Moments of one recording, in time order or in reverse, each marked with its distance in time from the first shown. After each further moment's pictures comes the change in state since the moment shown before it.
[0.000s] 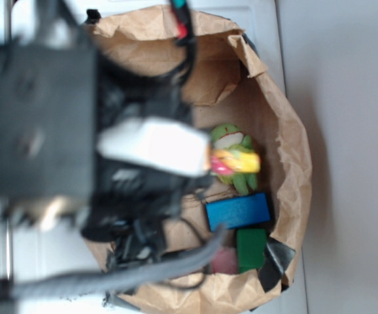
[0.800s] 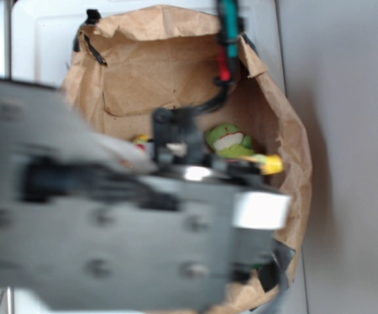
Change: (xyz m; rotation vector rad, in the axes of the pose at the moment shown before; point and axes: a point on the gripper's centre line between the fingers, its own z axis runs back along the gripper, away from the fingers) arm 0.024 -0.015 -0.029 0.077 0.057 0.125
